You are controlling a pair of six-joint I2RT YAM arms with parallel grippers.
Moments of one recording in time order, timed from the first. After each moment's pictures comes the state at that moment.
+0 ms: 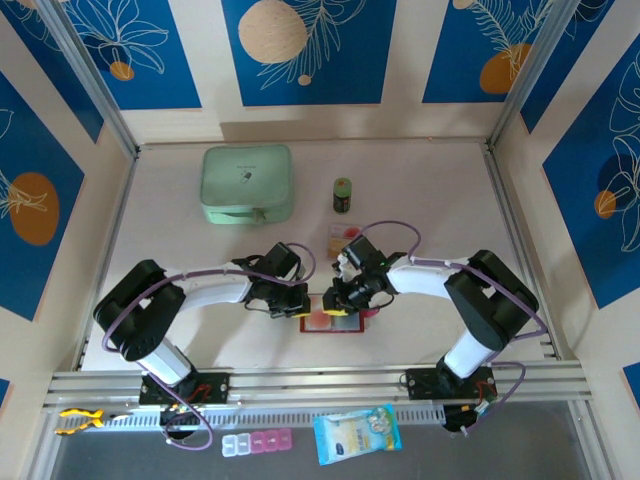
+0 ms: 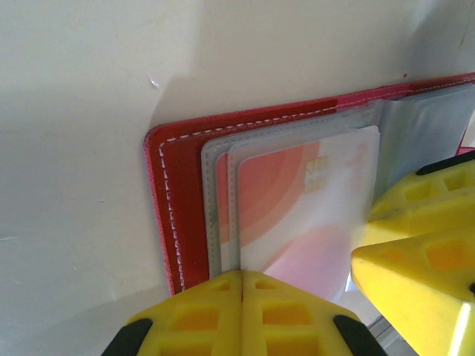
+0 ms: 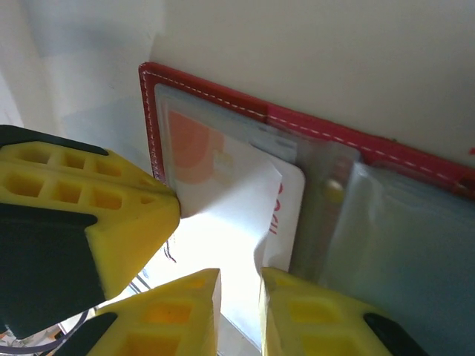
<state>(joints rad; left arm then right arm) -0.78 1.60 0.76 -0.31 0.44 -0.86 0.70 1.62 0.73 -0.28 -0.63 0.76</state>
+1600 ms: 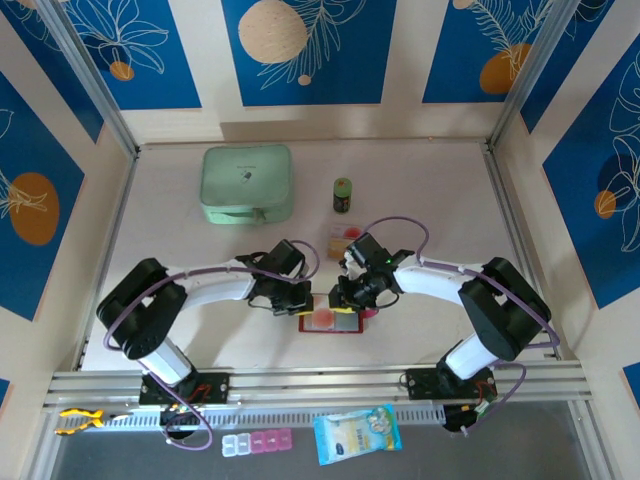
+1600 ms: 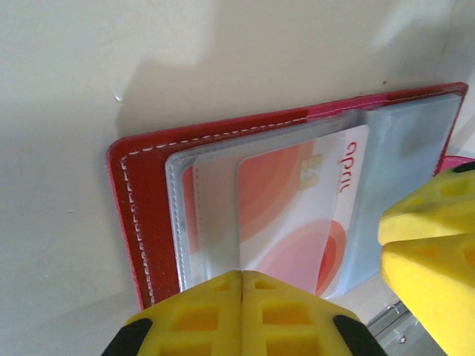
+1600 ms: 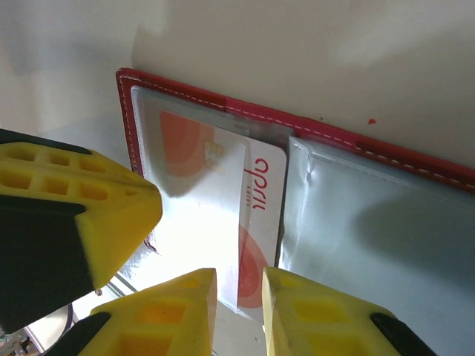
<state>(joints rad) -0.80 1.62 0.81 -0.35 0.43 -0.86 0.68 1.54 0.74 -0.39 -0.55 0.74</state>
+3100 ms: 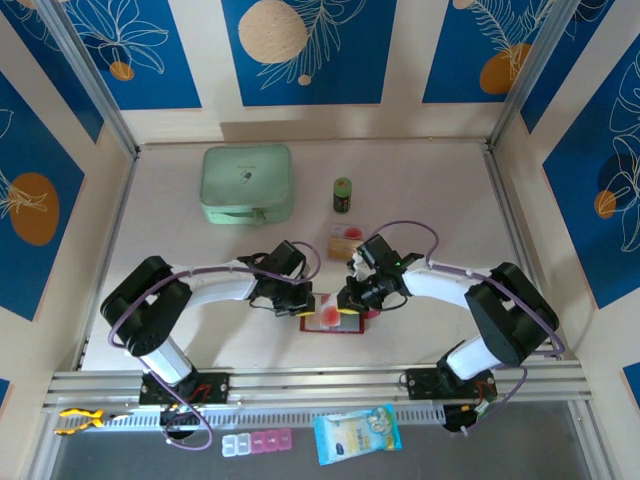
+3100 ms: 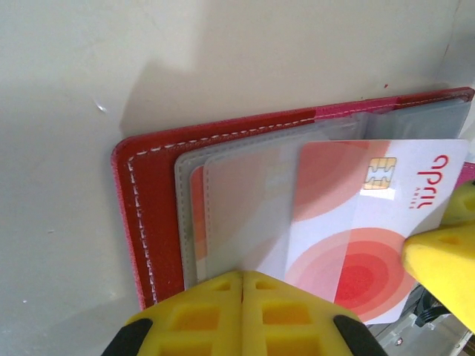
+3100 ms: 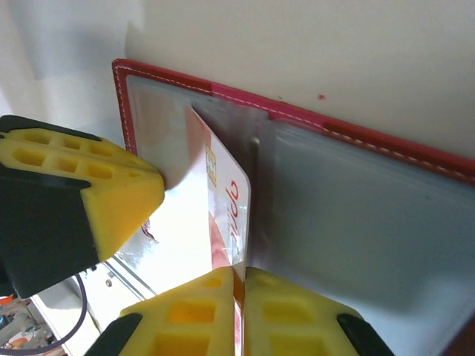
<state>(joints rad) -0.80 1.64 0.80 -0.31 0.44 -0.87 0.62 1.48 0.67 -0.38 -0.59 0.73</state>
